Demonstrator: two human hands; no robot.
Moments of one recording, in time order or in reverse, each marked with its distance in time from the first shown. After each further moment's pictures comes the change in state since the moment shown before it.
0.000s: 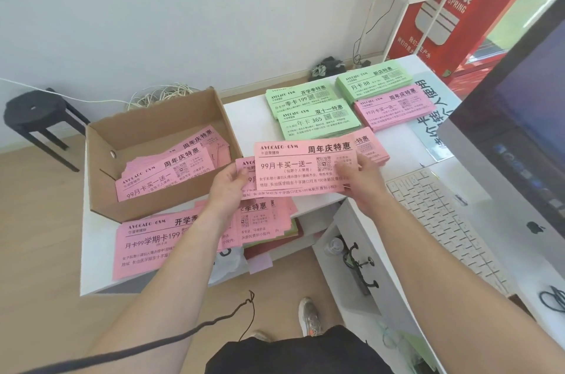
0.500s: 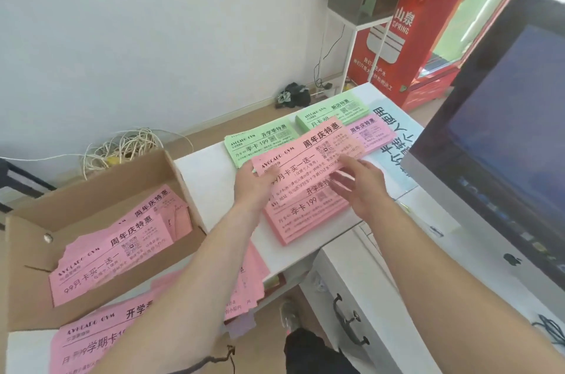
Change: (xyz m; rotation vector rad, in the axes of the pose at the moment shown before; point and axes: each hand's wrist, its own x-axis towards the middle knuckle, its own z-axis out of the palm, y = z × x) left_hand 0.091 0.080 0.130 -0.035 -0.027 0.081; right_hand 0.066 -0.069 -0.052 0.465 0.162 0.053
